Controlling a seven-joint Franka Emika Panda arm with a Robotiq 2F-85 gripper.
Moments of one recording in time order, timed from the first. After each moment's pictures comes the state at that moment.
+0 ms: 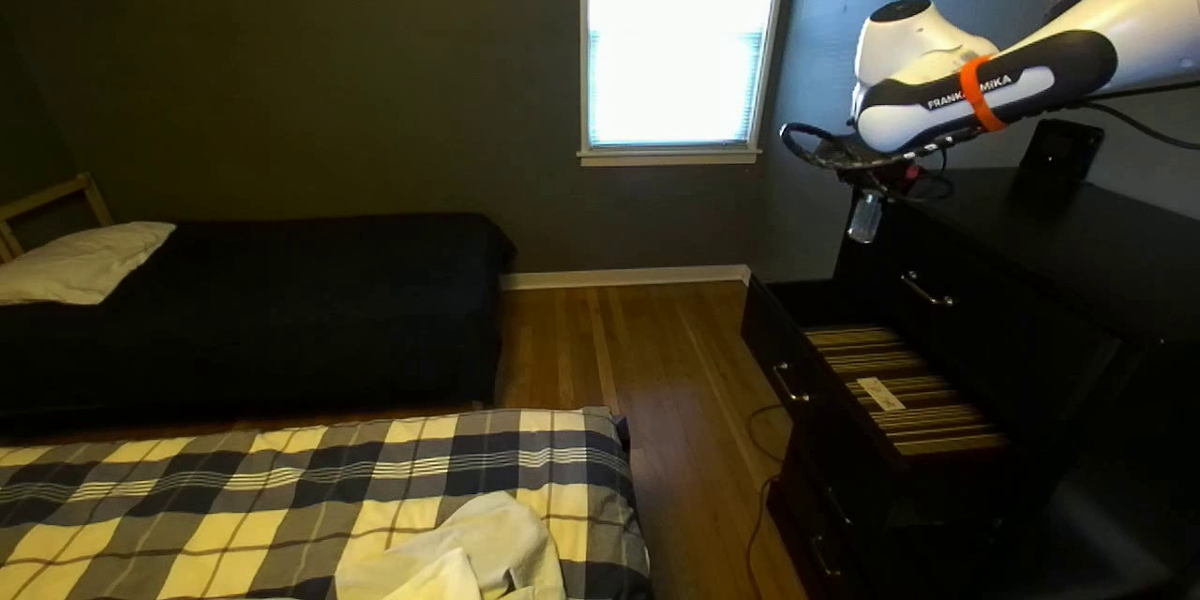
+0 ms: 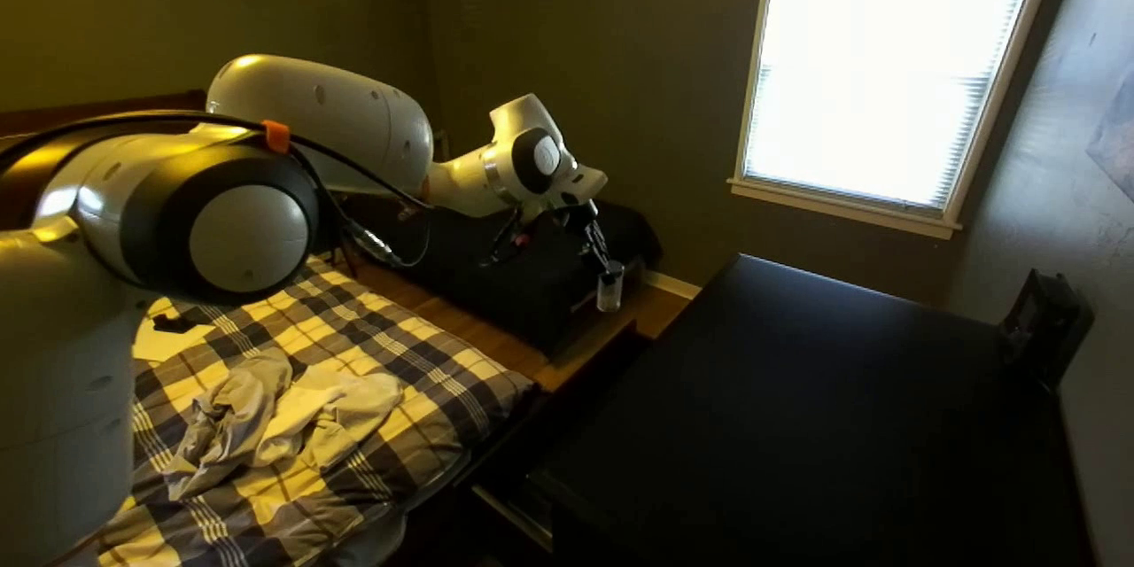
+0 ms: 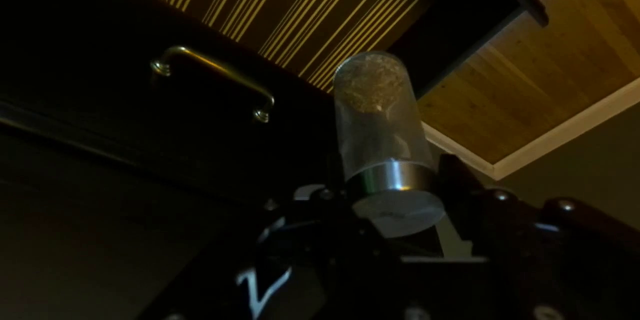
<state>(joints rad) 0.22 0.33 -0.11 -1.64 -0.47 2.23 1.28</state>
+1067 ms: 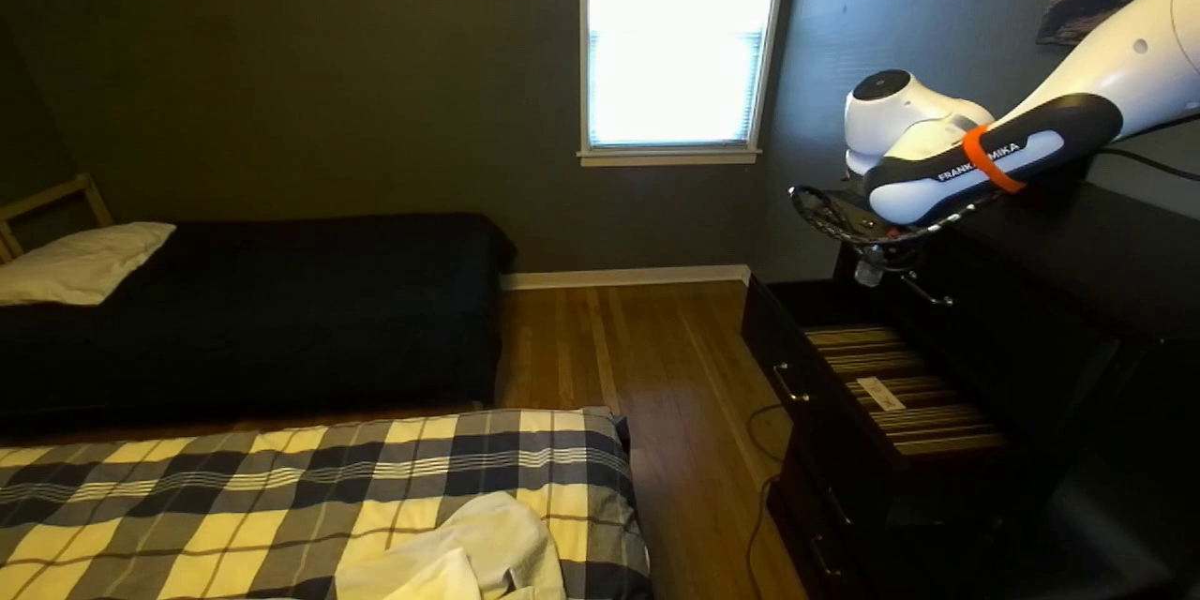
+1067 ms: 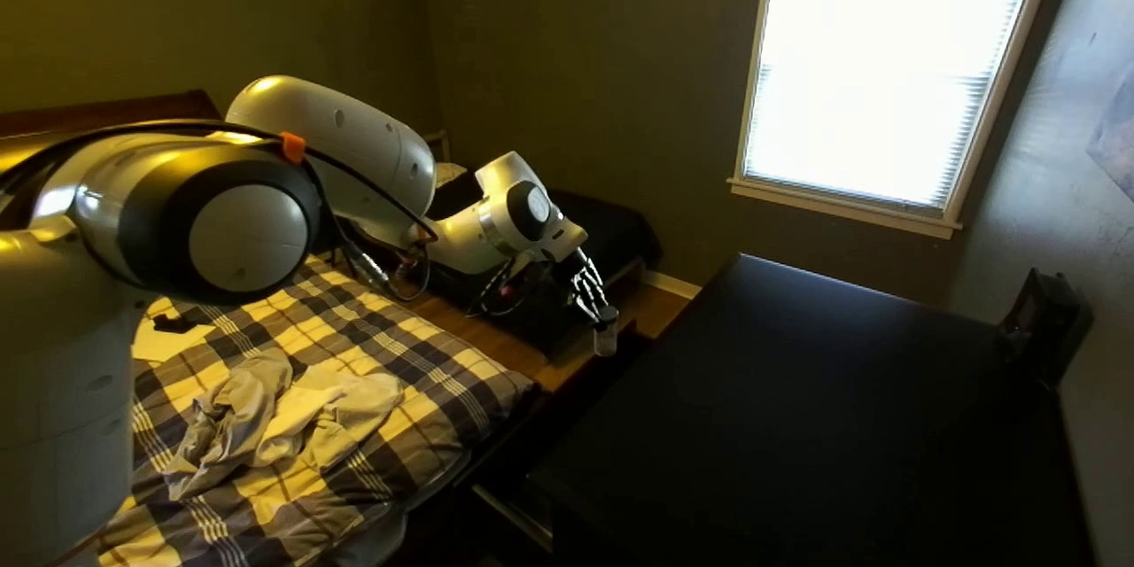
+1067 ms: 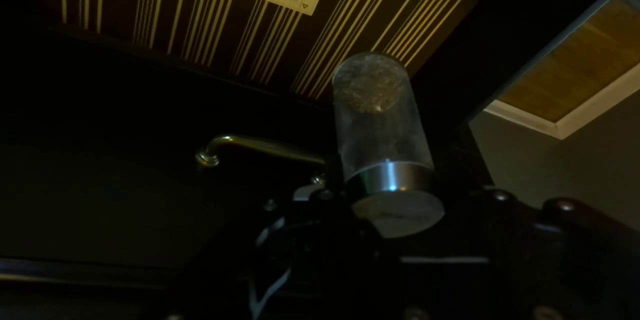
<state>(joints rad) 0.22 0.33 -0.10 -1.83 -0.66 2.34 1.65</state>
